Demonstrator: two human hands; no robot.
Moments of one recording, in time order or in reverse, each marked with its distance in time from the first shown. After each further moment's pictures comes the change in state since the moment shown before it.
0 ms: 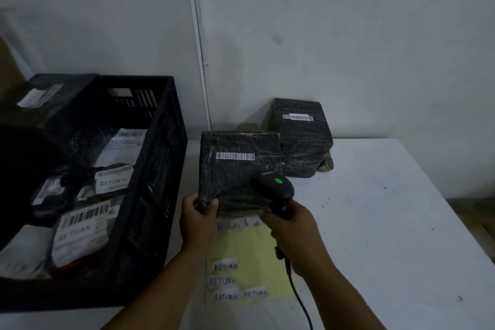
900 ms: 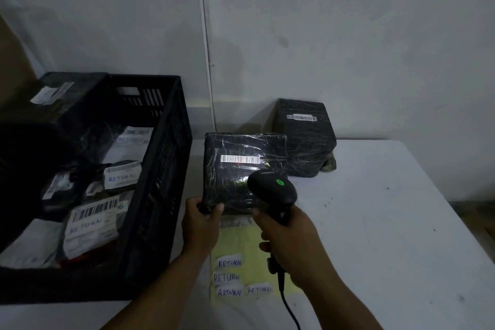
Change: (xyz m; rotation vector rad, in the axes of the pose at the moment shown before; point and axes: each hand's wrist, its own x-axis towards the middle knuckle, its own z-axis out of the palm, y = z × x) left_hand -0.006 -0.011 -0.015 0.053 -0.090 0.067; right_hand -0.041 -0.034 0.016 0.004 -0.052 0.016
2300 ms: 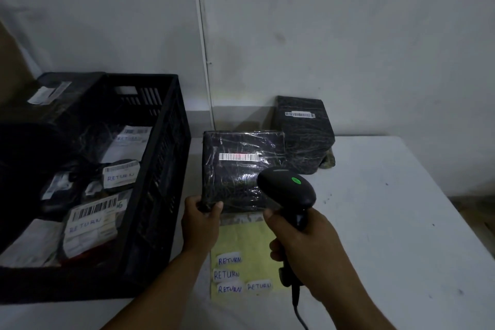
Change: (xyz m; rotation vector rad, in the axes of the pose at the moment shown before) left_hand 0.001 -0.003 0.004 0.035 0.031 -0.002; right_hand -0.039 -0.036 -0.020 -0.047 0.027 0.035
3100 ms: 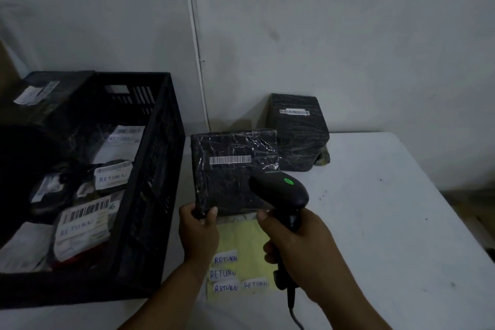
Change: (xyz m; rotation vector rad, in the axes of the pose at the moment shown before) left_hand -0.023 0.002 0.006 -0.049 0.105 -0.036; right_hand -0.002 0.002 -0.001 0.020 -0.026 0.031
